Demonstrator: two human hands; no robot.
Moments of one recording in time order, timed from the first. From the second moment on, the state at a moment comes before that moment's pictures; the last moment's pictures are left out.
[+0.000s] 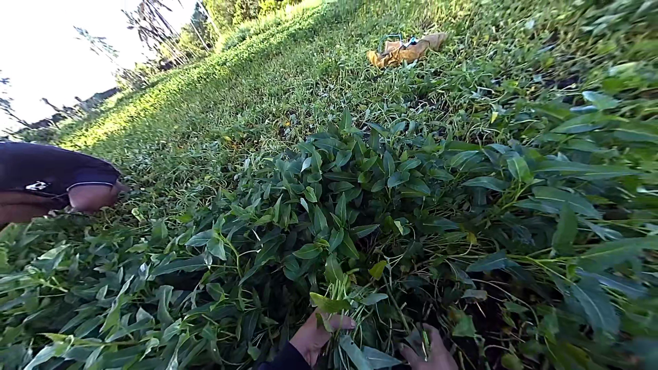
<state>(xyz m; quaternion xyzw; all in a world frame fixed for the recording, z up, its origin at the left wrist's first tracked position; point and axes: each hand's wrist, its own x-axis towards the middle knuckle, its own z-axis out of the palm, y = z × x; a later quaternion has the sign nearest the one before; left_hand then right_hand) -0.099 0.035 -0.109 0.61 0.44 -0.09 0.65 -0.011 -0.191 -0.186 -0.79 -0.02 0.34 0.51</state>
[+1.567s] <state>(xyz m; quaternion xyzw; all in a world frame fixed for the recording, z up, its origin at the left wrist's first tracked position) -0.164 0.080 -0.056 0.57 0.43 0.06 0.70 0.137 -0.131 -0.164 -0.76 -0.36 0.52 0.16</state>
